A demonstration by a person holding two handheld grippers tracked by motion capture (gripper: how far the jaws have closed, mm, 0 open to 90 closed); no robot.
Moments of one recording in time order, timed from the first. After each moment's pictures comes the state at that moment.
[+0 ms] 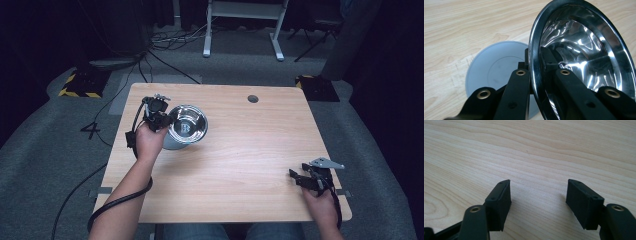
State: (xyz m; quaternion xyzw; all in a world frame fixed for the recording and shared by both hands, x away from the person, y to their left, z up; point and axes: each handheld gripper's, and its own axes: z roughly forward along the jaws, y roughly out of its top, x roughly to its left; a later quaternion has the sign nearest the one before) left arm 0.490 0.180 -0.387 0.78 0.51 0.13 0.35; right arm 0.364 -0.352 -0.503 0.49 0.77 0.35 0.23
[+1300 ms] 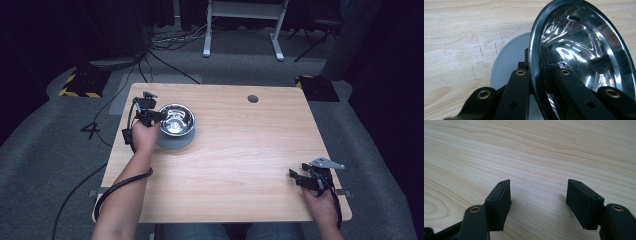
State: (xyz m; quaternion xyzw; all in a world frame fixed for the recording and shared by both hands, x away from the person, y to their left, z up) left arm 0.540 0.223 -0.438 0.72 0.60 0.07 0.33; right arm 0.364 -0.352 -0.503 0.49 0.77 0.35 0.23
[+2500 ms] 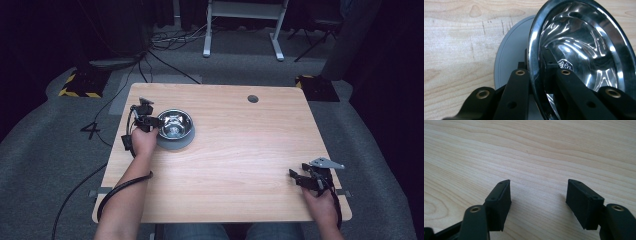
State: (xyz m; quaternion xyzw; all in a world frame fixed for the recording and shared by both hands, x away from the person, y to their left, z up) left arm 0.540 0.234 -0.470 0.70 0.64 0.03 0.33; right arm 0.364 -0.352 -0.503 0.49 0.77 0.35 0.23
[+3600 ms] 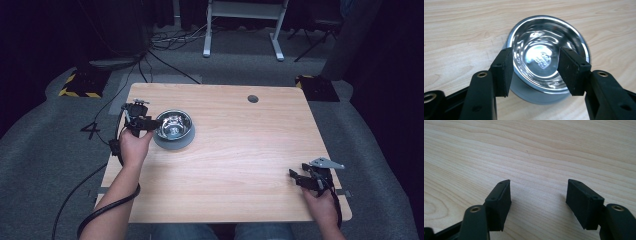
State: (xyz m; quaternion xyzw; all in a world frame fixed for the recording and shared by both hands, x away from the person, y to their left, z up) left arm 0.471 0.229 -0.401 0.73 0.57 0.14 0.35; right arm 0.364 -0.352 -0.503 0.49 0.77 0.35 0.23
